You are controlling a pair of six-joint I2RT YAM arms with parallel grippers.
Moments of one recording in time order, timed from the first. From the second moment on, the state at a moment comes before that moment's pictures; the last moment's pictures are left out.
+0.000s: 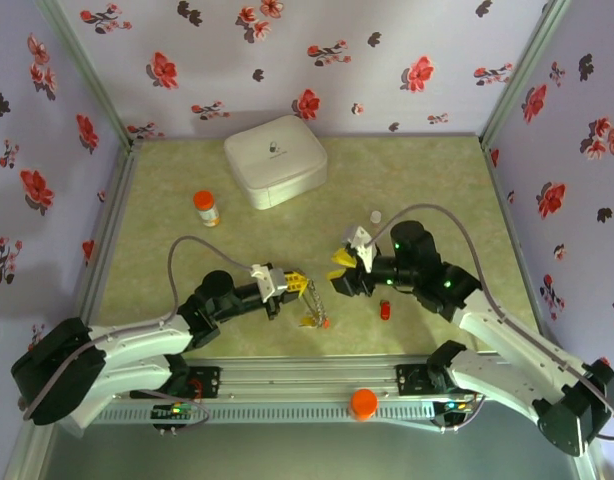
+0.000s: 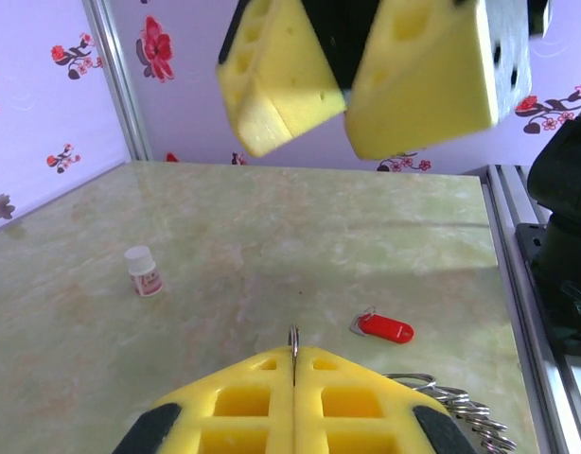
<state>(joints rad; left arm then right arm) -0.93 1.09 0.24 0.81 0.35 0.10 0.70 0.89 0.70 -0.29 -0.57 -0.15</state>
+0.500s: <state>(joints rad) -0.92 1.11 0.22 0.87 0.45 0.11 0.78 1.01 0.68 -0.21 -0.60 -0.36</state>
